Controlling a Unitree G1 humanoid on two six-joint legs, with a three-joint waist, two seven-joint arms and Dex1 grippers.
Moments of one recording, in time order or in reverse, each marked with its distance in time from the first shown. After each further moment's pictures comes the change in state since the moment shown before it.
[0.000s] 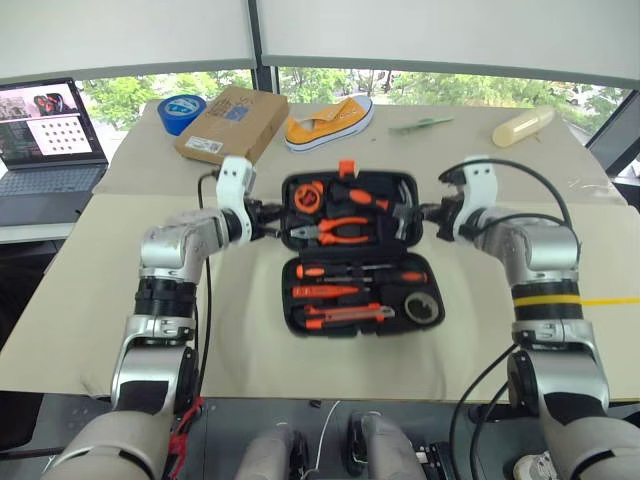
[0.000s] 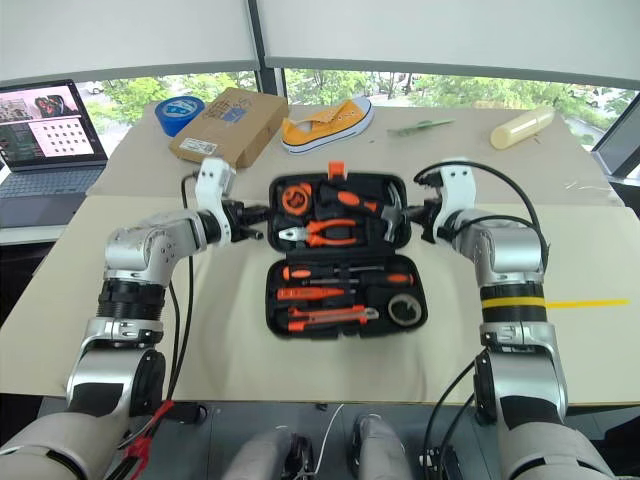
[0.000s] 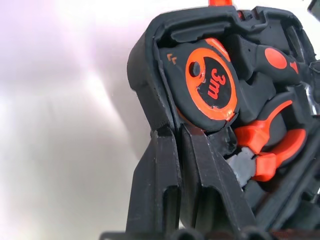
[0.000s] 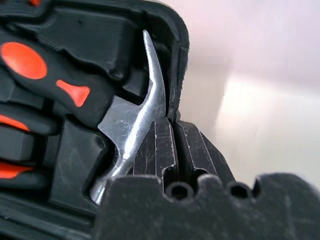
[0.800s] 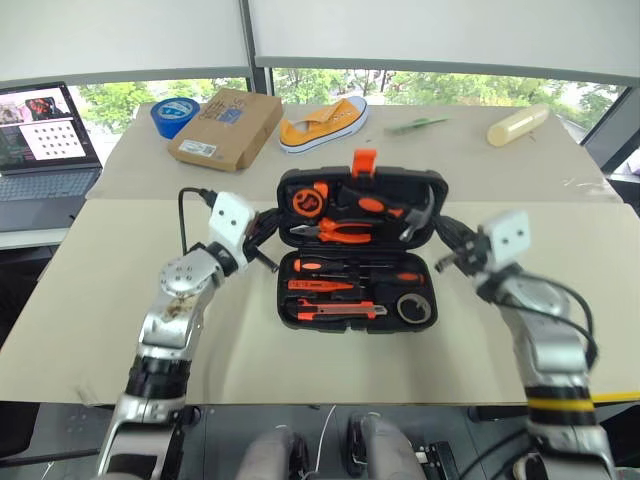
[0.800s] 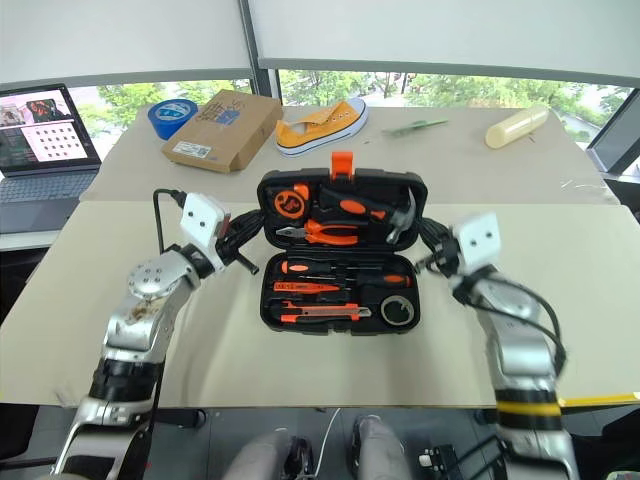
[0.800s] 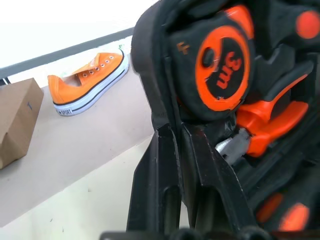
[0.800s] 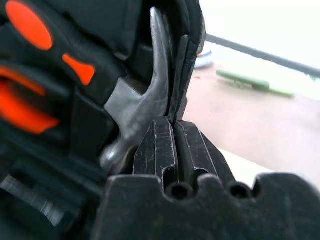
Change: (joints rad) left arm 0.606 0.039 -0.066 -0.596 0.130 -0.412 0.053; right arm 0.774 -0.042 -0.056 -0.613 -0.050 -0.683 0.110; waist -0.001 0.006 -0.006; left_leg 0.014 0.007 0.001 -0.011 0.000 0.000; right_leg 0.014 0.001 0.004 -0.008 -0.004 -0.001
